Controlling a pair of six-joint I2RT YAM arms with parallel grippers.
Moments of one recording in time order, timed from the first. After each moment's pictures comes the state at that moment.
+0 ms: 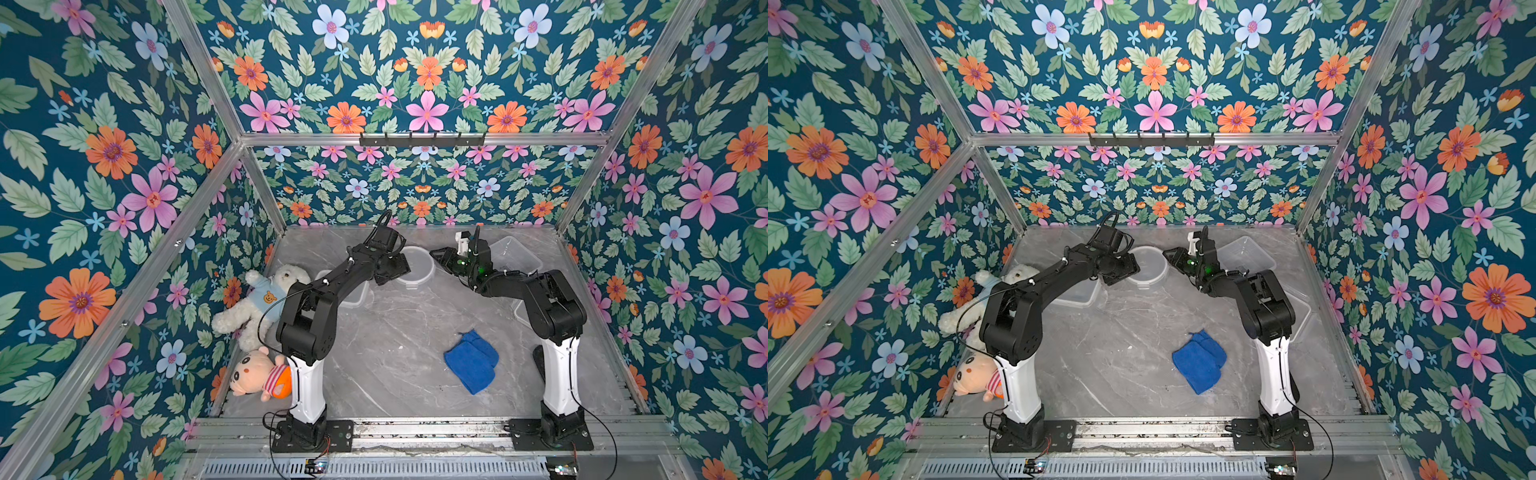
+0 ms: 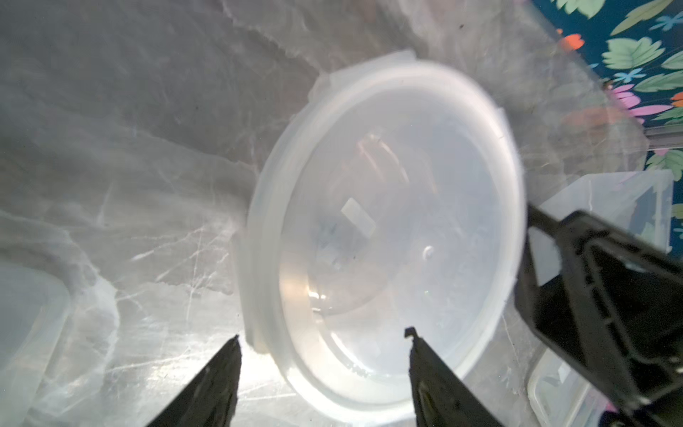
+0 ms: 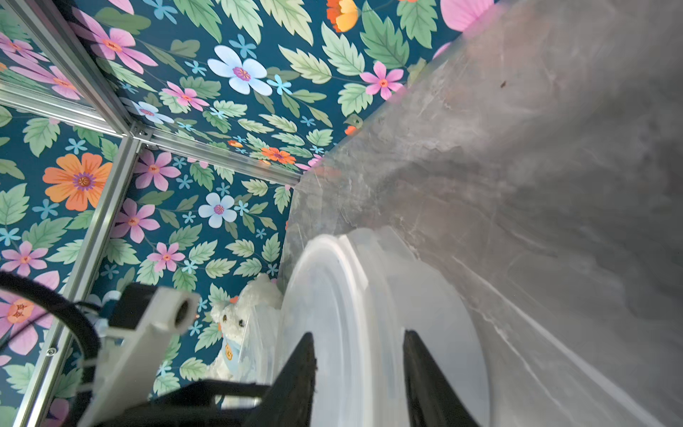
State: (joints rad) left arm -0.47 1.97 1.60 -0.60 0.11 -0.74; right arm 0.33 2.13 1.25 0.56 -0.50 0.96
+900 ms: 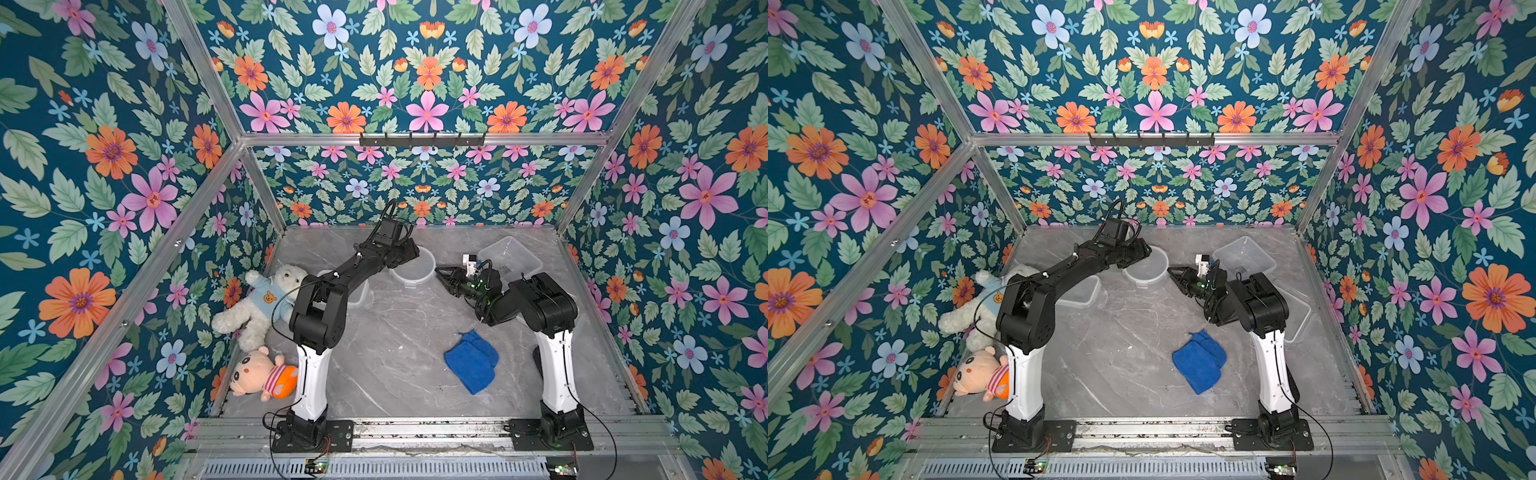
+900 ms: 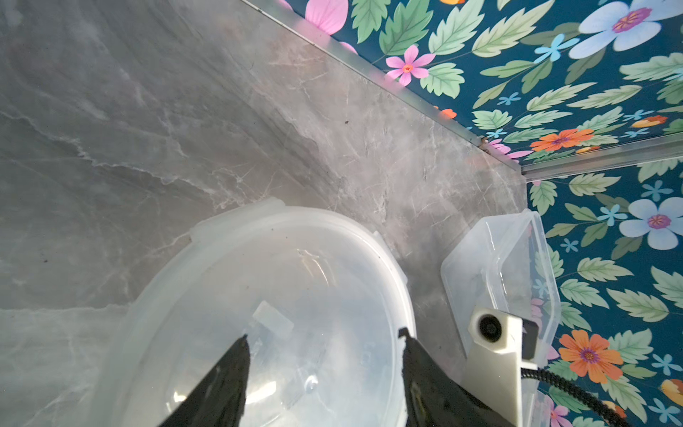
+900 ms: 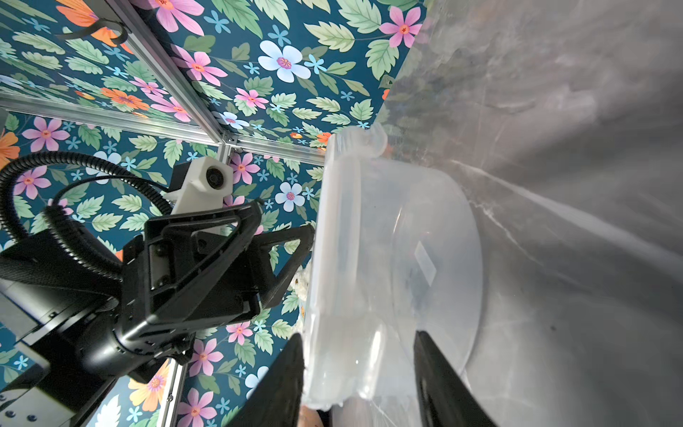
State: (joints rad) left arm -0.47 2.10 1.67 -0.33 0.17 -0.74; right arm 0.31 2.27 0.96 1.24 -0.63 1.30
